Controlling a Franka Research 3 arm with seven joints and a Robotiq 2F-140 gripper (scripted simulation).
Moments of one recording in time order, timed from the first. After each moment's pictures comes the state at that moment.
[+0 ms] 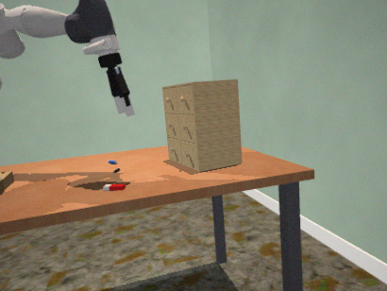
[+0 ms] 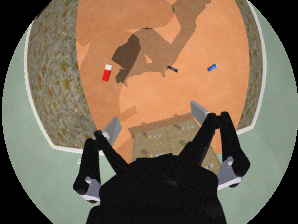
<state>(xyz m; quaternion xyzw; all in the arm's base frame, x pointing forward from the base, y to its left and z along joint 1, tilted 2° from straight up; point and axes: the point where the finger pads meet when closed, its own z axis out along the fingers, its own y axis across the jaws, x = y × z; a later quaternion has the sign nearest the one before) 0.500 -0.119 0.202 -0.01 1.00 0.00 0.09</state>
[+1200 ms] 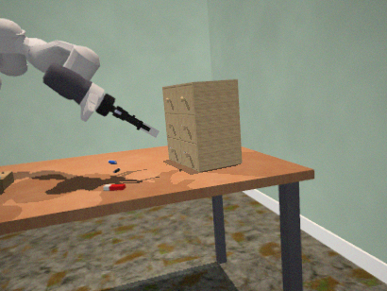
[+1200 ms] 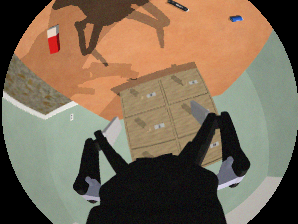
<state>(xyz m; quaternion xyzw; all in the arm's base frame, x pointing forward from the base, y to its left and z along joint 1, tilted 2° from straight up) 0.581 -0.132 0.127 0.03 0.89 0.01 0.46</state>
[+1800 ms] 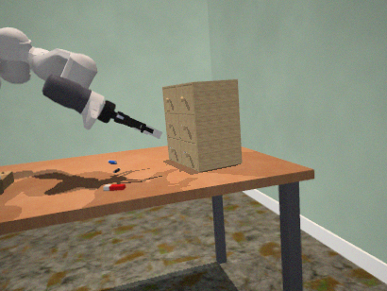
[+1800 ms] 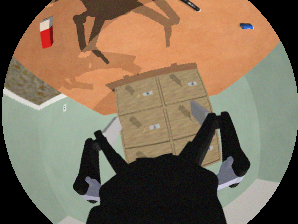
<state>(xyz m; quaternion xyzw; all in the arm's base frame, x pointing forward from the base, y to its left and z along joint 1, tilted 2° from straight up) 0.589 -0.127 0.116 -0.02 0.87 0.00 0.50</state>
